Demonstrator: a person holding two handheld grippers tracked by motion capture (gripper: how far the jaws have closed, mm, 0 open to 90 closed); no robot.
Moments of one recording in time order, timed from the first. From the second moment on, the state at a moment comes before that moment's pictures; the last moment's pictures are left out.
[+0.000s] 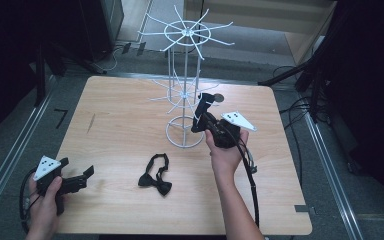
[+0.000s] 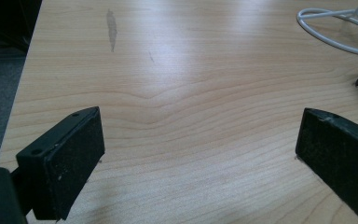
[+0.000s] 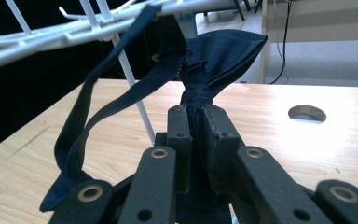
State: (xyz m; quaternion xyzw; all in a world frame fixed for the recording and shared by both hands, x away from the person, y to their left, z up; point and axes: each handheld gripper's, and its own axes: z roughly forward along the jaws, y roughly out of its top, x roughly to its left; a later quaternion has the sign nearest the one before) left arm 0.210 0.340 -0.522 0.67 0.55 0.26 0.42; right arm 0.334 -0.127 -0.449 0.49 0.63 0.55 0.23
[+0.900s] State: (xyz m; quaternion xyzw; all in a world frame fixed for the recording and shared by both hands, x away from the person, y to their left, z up) left arm 0.210 0.339 -0.522 0.67 0.55 0.26 0.42; right arm 0.302 -0.171 -0.481 0.48 0.65 0.54 0.23
